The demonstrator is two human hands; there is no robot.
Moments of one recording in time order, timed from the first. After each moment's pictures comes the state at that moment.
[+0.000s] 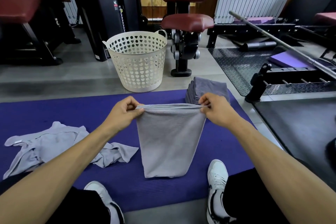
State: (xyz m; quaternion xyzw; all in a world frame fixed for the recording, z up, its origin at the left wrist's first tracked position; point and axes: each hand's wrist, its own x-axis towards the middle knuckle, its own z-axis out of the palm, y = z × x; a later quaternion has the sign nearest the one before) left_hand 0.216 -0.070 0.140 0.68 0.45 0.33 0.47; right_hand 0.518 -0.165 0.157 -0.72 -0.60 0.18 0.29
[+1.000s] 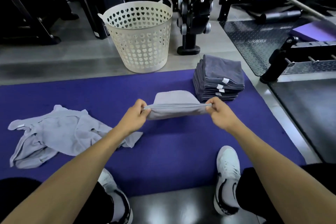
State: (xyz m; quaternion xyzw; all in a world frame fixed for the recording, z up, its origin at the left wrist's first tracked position) left_hand 0.233 -0.040 0.030 0.76 0.52 0.16 0.35; right_hand 0.530 -0.143 0.034 -0.73 -0.50 0.32 0.33
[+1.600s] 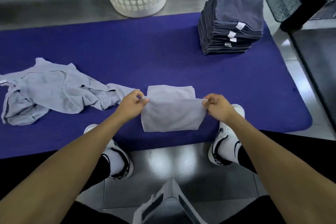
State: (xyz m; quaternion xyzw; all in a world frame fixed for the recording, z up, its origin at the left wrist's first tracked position) left_hand 0.218 -0.079 -0.079 0.66 0.60 0.09 0.44; right_hand 0.509 -0.186 -0.075 -0.77 -0.40 0.45 0.23
